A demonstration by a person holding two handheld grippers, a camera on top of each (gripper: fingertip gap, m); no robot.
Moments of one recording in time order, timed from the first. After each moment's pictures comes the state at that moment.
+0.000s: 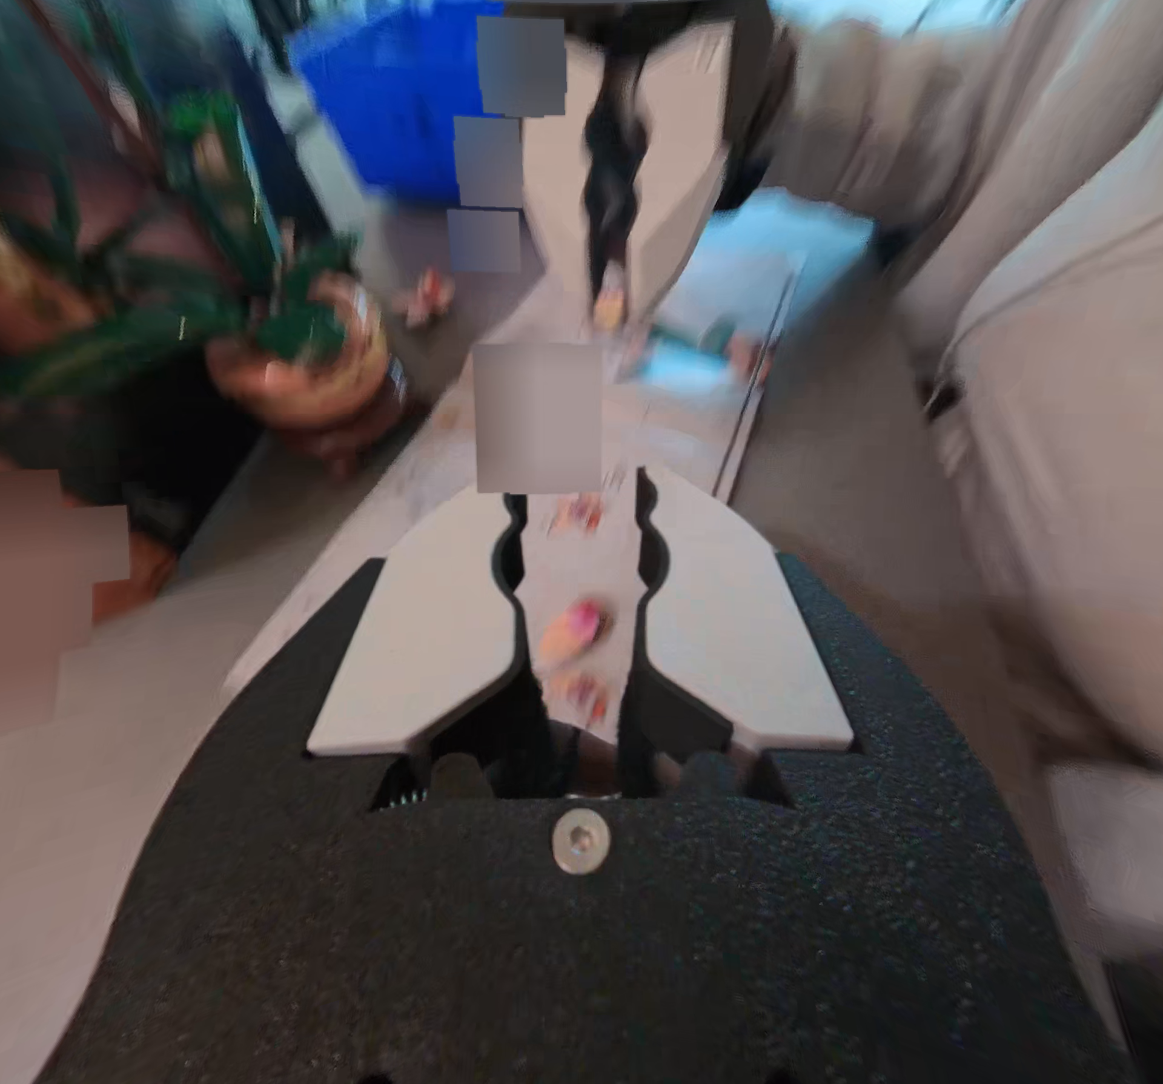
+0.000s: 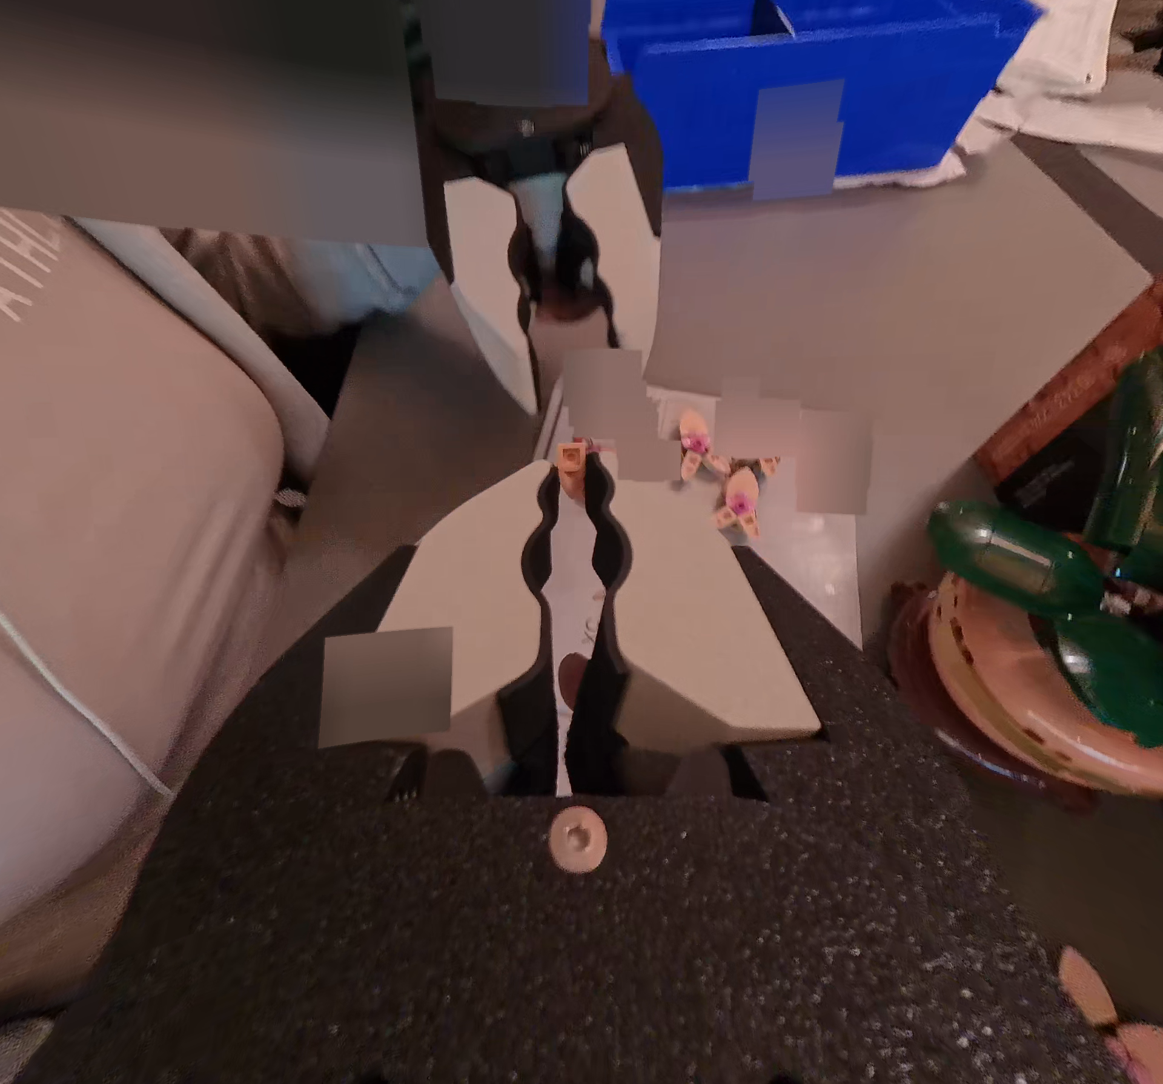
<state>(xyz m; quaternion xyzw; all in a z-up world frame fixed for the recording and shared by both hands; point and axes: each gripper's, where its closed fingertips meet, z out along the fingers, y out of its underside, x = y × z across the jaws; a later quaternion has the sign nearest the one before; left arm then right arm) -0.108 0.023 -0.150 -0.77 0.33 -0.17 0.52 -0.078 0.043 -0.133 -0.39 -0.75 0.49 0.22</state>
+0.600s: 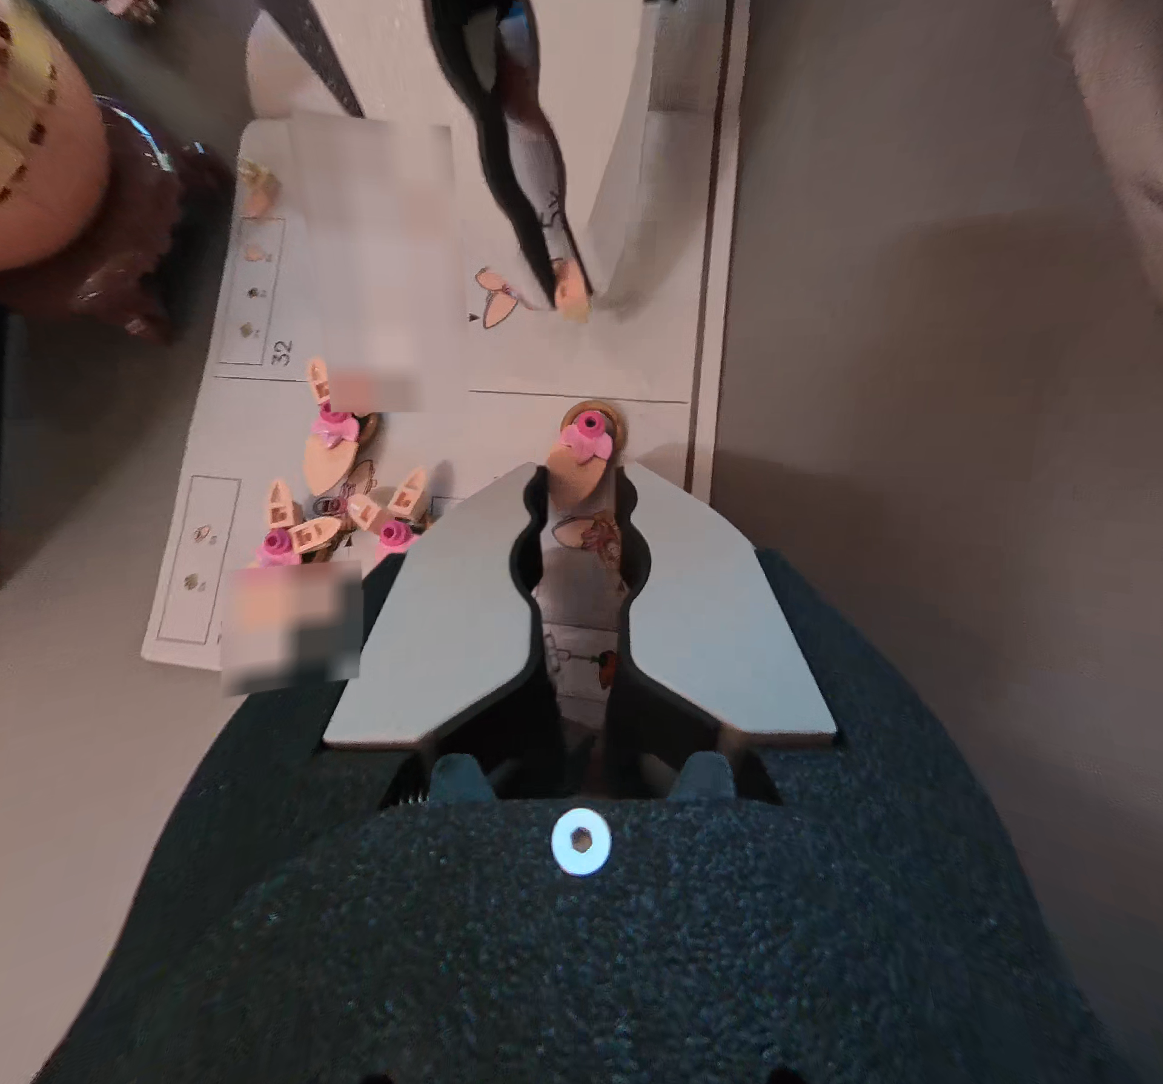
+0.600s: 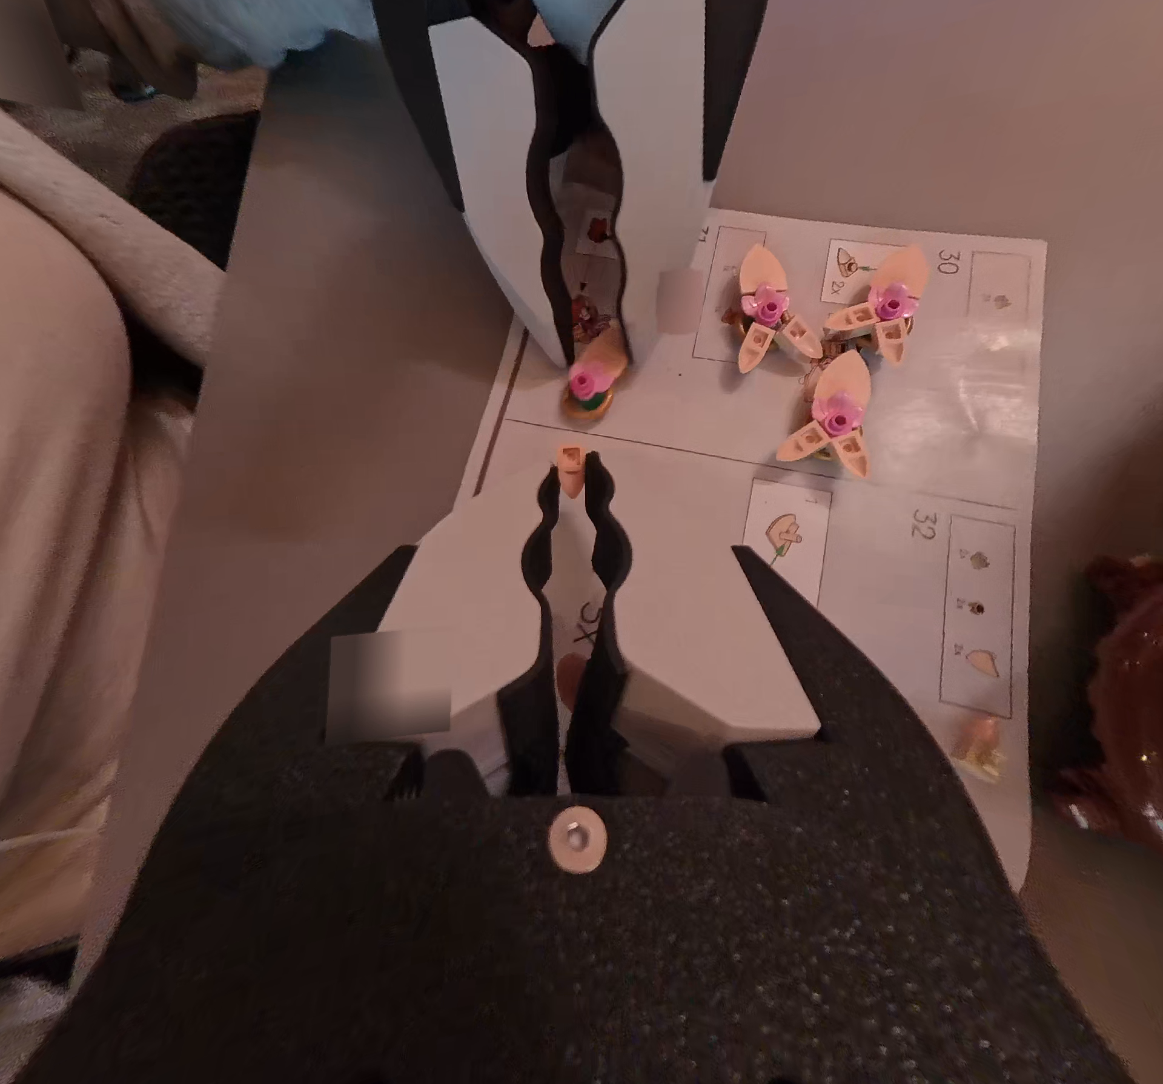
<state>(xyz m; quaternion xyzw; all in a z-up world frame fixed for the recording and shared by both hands) -0.131 0.007 -0.237 -0.80 0.49 -0.13 0.32 -0.099 0.026 -0.221 -0.43 -0.80 0.40 0.13</state>
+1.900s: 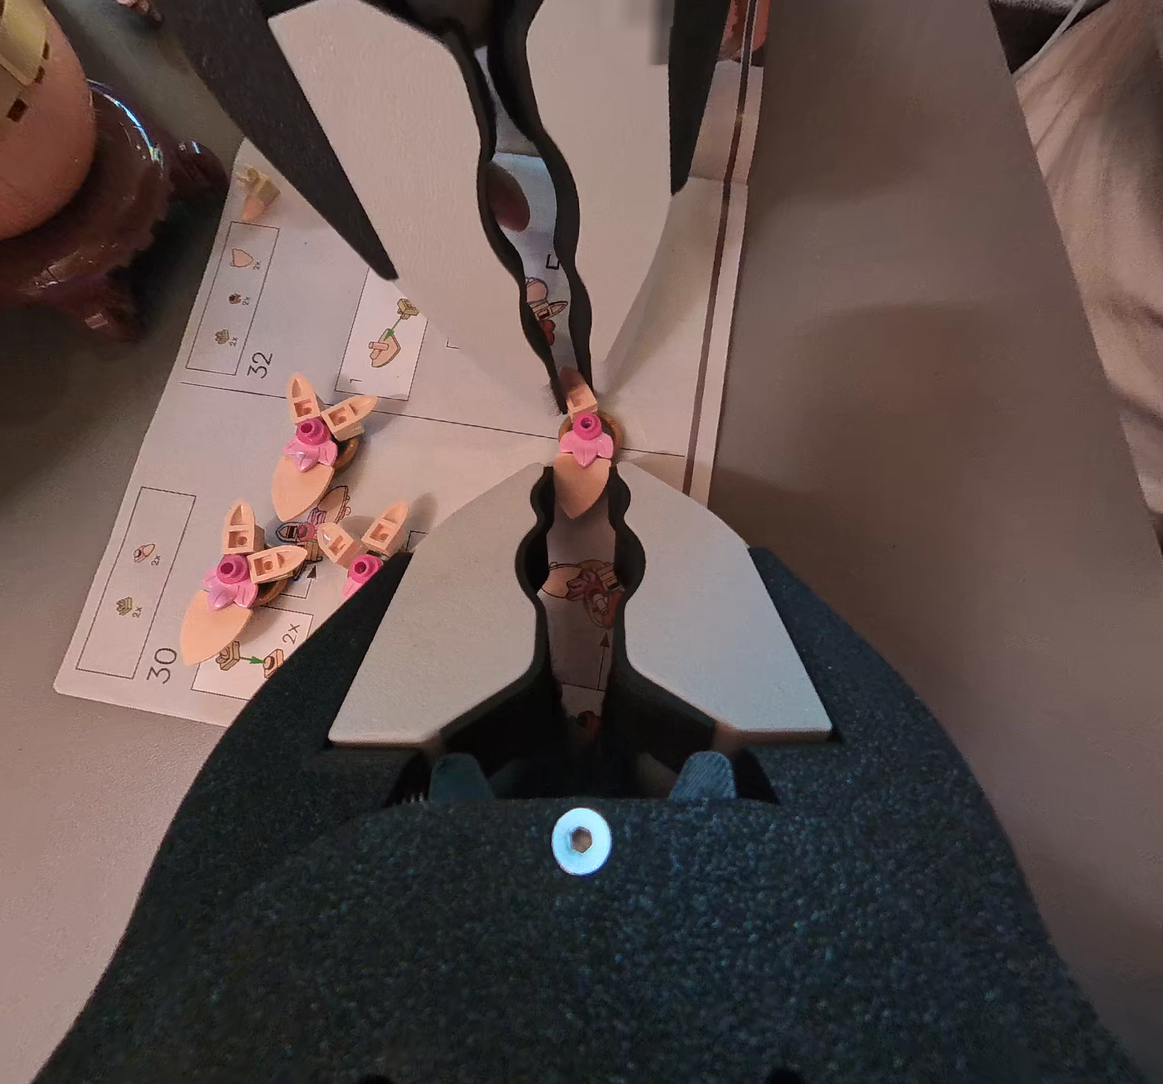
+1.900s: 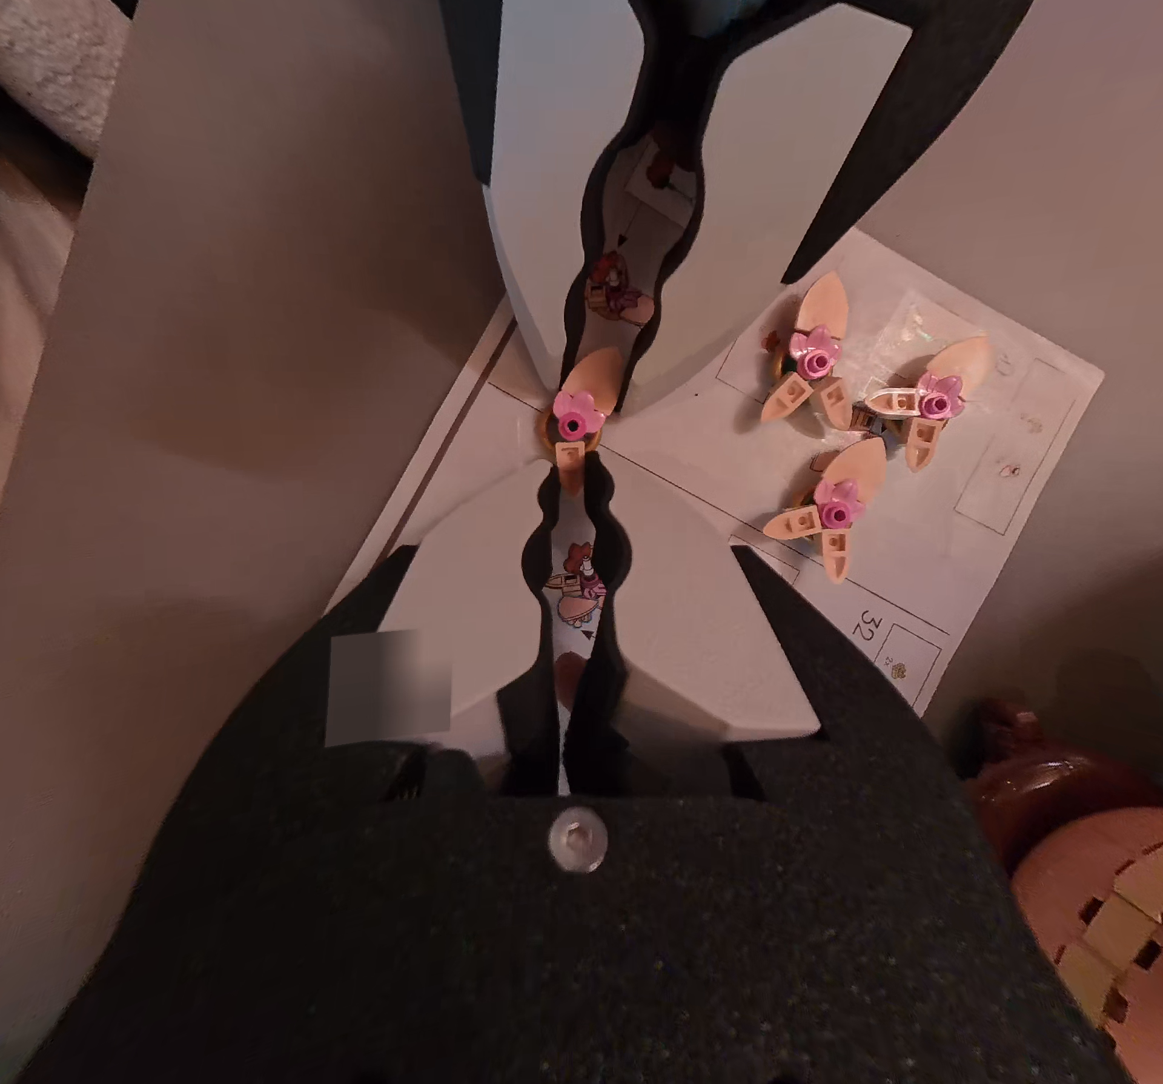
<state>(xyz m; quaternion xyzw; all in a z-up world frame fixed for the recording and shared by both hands) -0.116 0.012 -0.240 -0.81 0.44 -0.17 0.34 -0.106 0.023 -0.239 -0.30 -0.91 0.27 0.11</state>
